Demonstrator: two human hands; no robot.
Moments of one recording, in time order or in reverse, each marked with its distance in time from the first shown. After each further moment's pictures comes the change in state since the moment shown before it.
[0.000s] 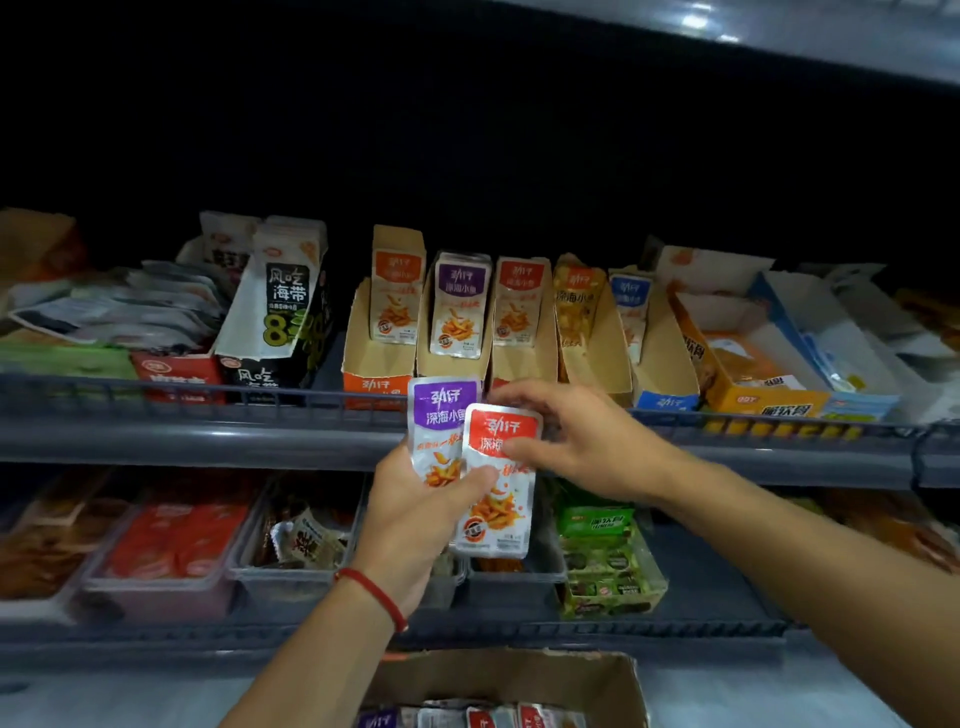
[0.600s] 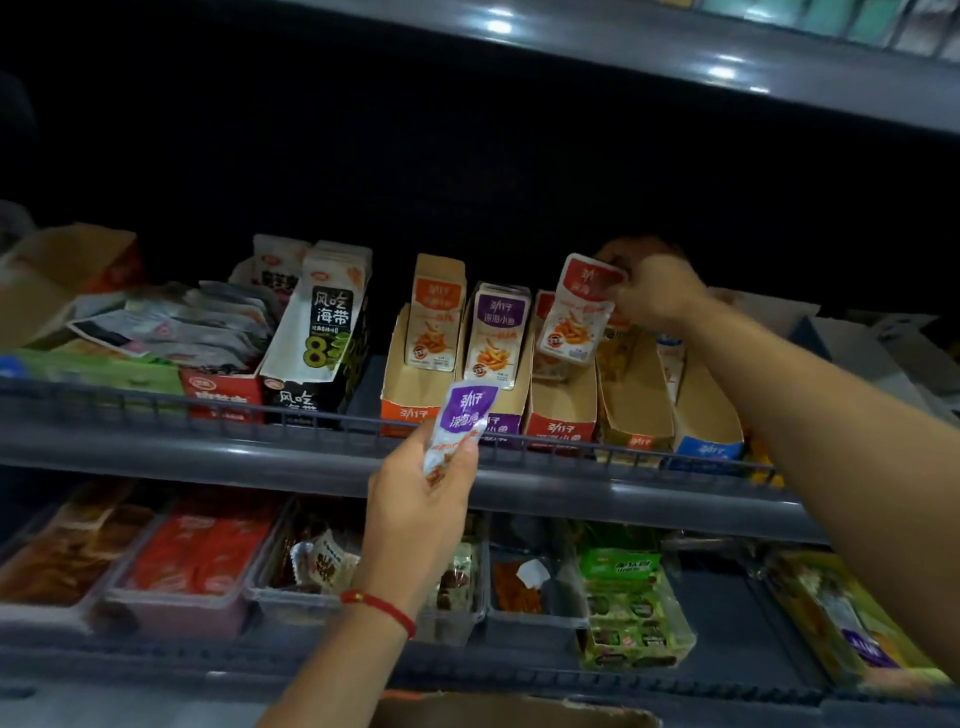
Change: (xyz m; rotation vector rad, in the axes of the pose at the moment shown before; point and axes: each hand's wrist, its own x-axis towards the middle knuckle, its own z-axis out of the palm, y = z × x) left_hand 0.019 0.015 -0.025 0.318 0.159 0.339; right_hand 0.139 0.045 -0.114 -0.348 0.446 0.178
